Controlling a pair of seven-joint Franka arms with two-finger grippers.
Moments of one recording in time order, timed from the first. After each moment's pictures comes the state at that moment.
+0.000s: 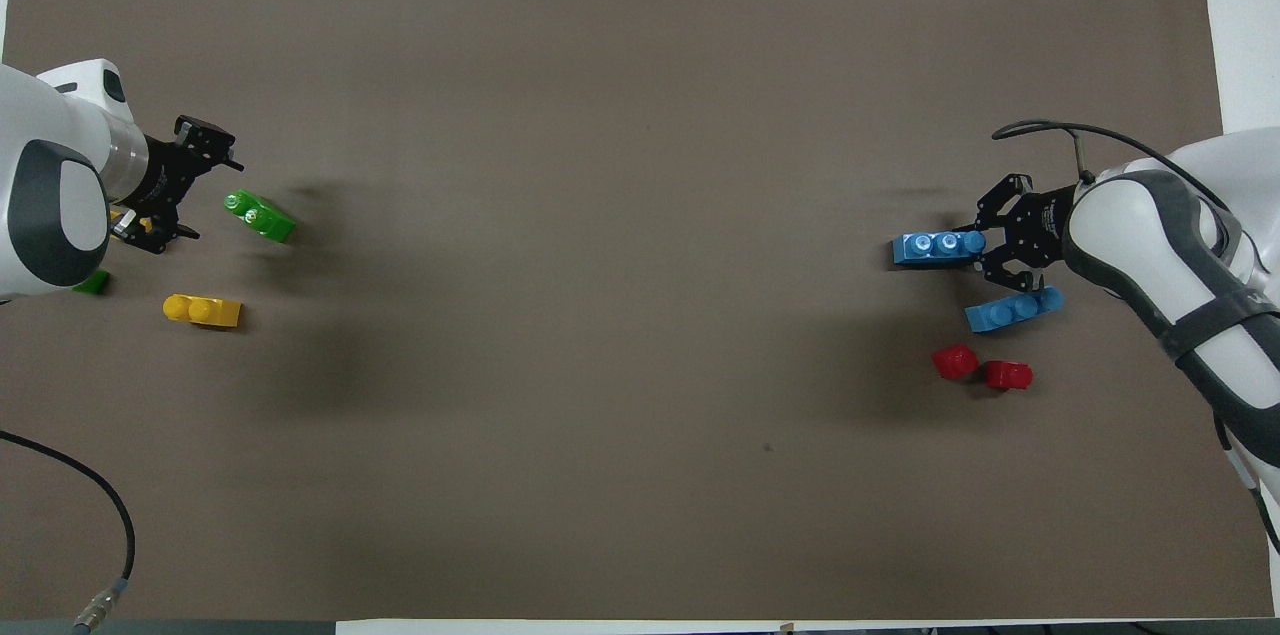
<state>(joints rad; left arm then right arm) -0.03 0.34 0.11 -1.80 -0.07 2.18 -0.86 -0.21 0.32 0.08 -2.02 0.45 2.21 1.15</state>
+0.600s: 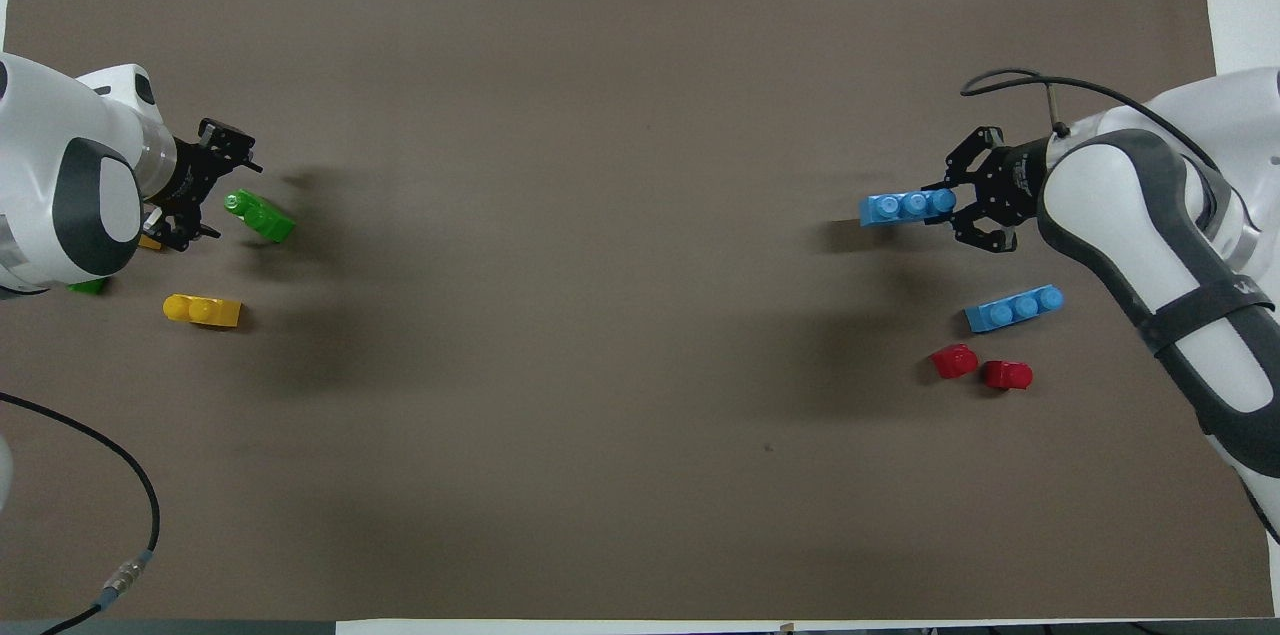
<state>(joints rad) -0.03 0.42 0.10 -1.78 -0.07 2.19 -0.87 -0.10 0.32 0.09 -1.87 0.45 2.14 1.22</state>
